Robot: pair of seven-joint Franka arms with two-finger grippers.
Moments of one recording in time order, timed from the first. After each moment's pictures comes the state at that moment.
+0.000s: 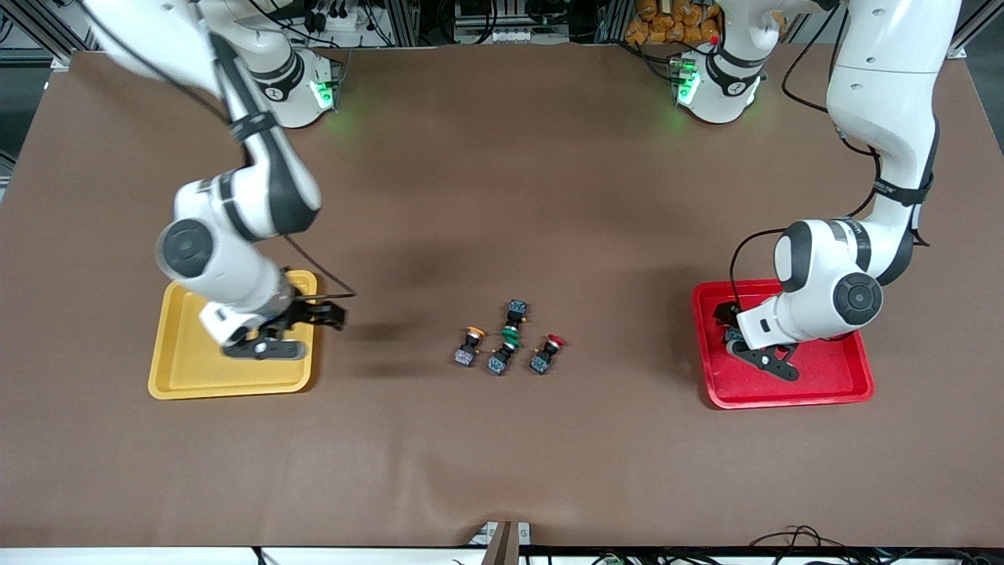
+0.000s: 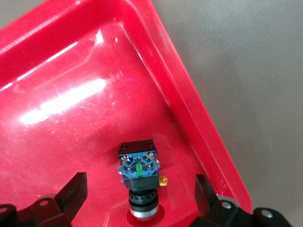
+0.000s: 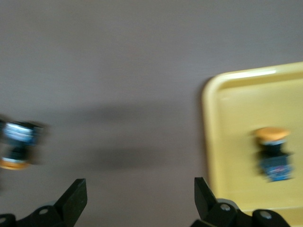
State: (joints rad) left arm -0.10 0.54 0.01 -1.86 -0.08 2.30 0.45; right arm 0.35 0.39 0.00 -1.77 0.08 2.23 0.40
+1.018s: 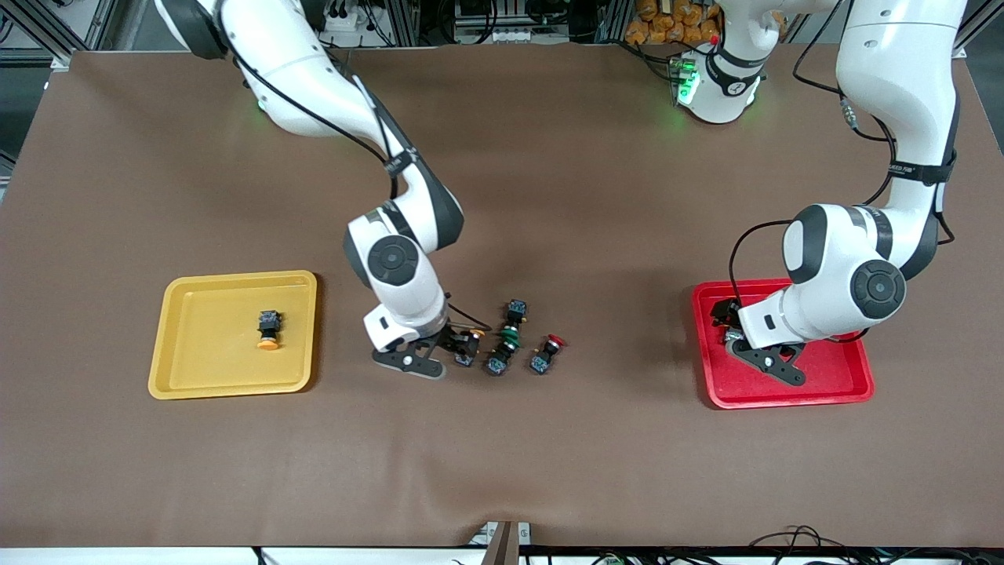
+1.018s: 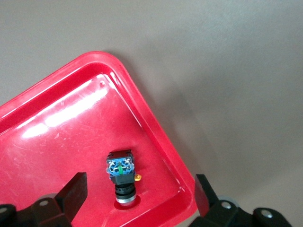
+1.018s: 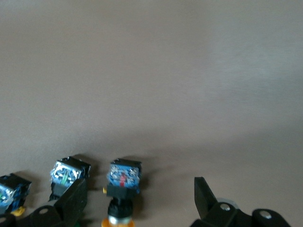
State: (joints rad) left arm -0.10 0.48 -0.04 -1.75 -0.08 2.16 0.41; right arm 0.67 0.82 -0.13 -1.39 0.07 2.39 0.80
